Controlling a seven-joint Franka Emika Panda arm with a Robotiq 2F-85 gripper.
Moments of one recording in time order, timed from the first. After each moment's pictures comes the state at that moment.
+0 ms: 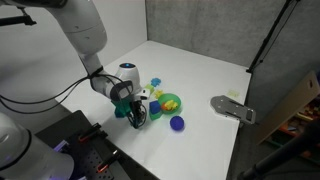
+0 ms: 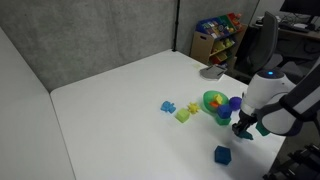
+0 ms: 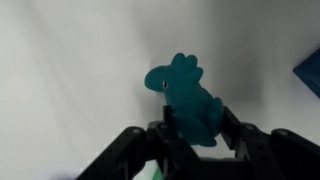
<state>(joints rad) 0.30 0.52 -0.19 -2.54 -0.02 2.96 0.22</state>
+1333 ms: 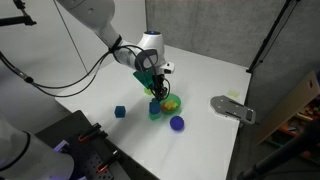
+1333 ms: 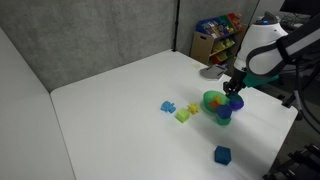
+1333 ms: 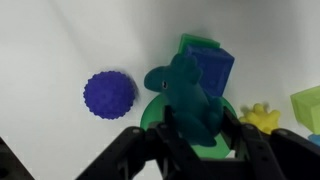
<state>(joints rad) 0.12 0.38 -0.14 -2.24 -0.08 2.62 0.27</state>
